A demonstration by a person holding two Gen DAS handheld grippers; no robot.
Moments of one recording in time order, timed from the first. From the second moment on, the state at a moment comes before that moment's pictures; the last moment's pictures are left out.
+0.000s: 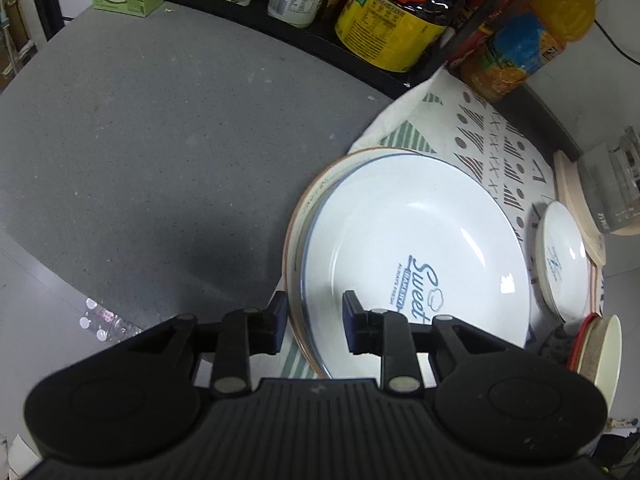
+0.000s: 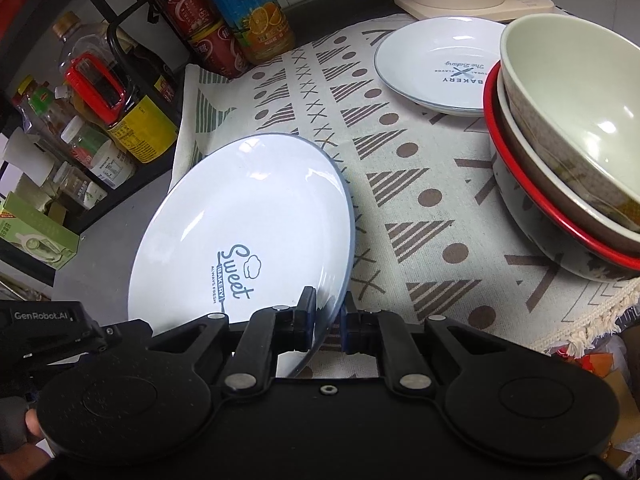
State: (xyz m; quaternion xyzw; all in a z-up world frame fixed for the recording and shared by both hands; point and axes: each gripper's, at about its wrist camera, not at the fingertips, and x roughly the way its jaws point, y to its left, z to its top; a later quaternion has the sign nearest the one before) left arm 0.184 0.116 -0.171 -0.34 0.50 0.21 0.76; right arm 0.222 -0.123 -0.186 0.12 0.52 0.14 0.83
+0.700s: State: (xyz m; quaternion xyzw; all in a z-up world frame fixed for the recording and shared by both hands) left arm 0.193 0.132 -0.184 -0.34 0.51 0.24 0.75; right arm 0.233 -0.118 -0.196 0.10 0.53 0.16 0.83
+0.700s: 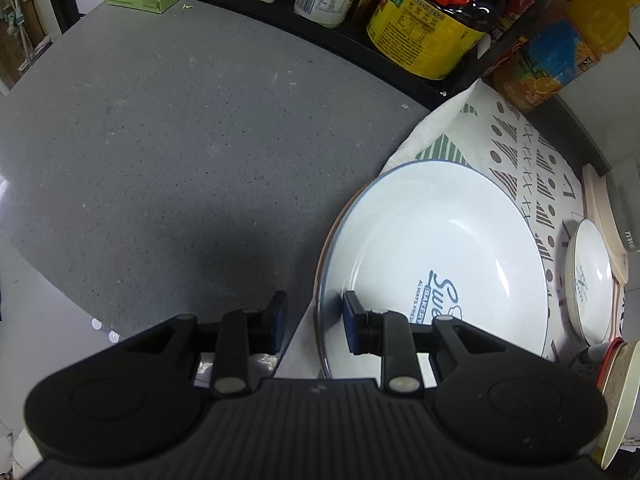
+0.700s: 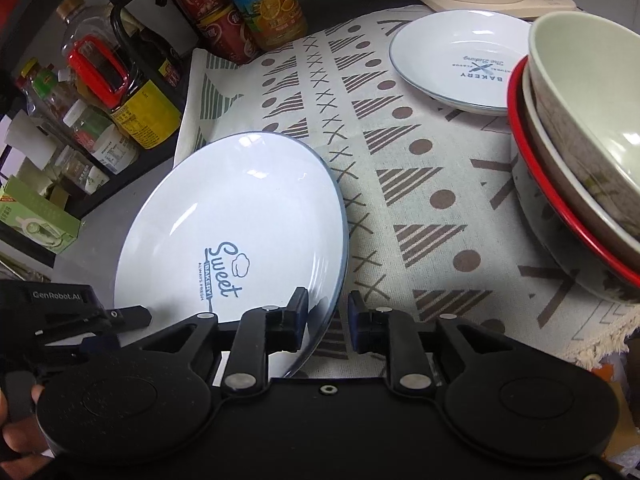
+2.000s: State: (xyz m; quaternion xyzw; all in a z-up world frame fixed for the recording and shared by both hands) left arm 0.161 0.137 -0.092 -0.33 0.48 0.14 0.80; right arm 0.177 -0.146 -0.098 0.10 0.43 0.15 0.88
